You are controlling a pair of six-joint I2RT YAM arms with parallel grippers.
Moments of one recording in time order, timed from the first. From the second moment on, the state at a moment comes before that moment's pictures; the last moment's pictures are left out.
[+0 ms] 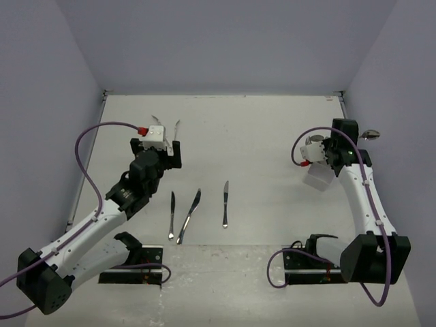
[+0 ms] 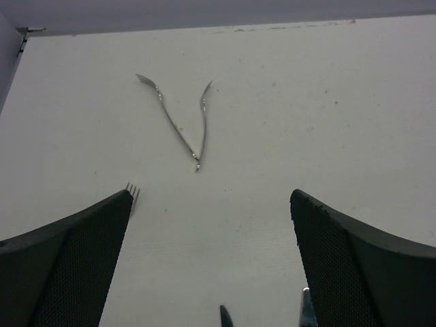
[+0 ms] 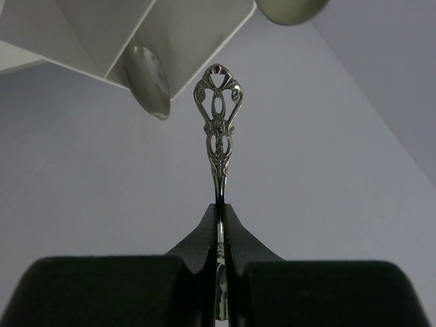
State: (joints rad) left arm -0.60 0.88 0.67 -0.04 -0.54 -0.14; right arm -0.06 1.17 1.03 -0.62 0.34 -1.97
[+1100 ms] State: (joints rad) left arm -0.60 1.00 0.69 0.00 -0.50 -0.09; right arm -0.10 1.36 0.92 -0.35 0.49 -1.98
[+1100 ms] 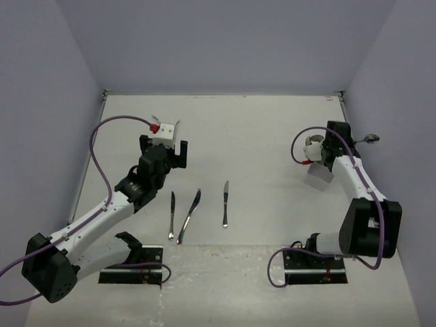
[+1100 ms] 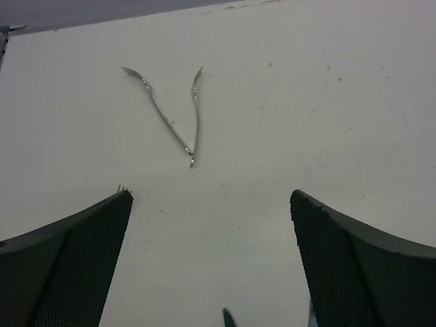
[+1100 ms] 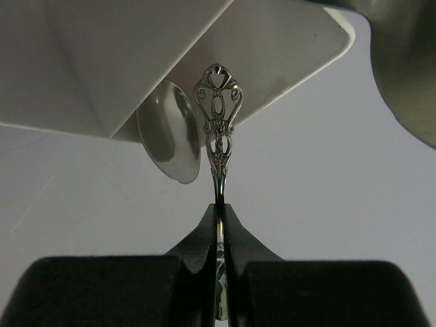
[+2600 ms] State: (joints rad) left arm -0.60 0.93 0.73 0.01 -0.47 -0.05; right arm 0.19 1.10 1.45 -0.36 -0.45 -0.71
